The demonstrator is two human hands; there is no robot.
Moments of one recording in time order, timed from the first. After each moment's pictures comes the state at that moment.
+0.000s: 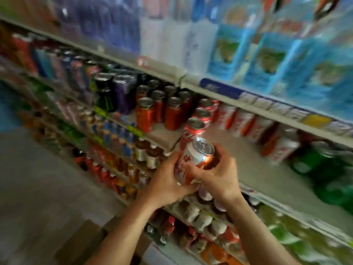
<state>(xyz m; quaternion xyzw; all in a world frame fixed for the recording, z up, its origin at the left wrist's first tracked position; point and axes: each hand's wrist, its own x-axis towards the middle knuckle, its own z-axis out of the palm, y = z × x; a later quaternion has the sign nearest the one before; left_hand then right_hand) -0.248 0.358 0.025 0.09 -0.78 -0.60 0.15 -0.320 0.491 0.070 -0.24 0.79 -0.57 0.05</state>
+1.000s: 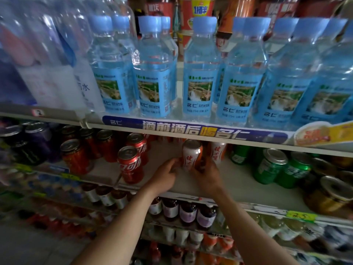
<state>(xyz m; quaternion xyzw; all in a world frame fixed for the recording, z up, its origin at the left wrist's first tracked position) -0.422 0.434 0.011 0.04 -0.85 -0.52 -0.03 -0.456 0.603 0.003 -0.05 0.87 -0.50 0.00</state>
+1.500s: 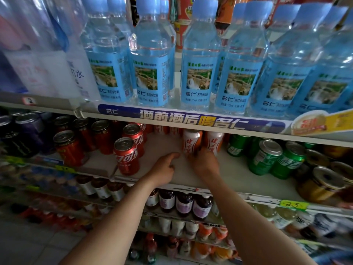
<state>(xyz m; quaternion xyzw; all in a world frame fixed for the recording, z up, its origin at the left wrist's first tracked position) -0.424 0.435 0.009 0.02 -0.89 -0.46 -0.05 -0.471 0.590 0.021 0.04 0.94 -0.33 0.04</state>
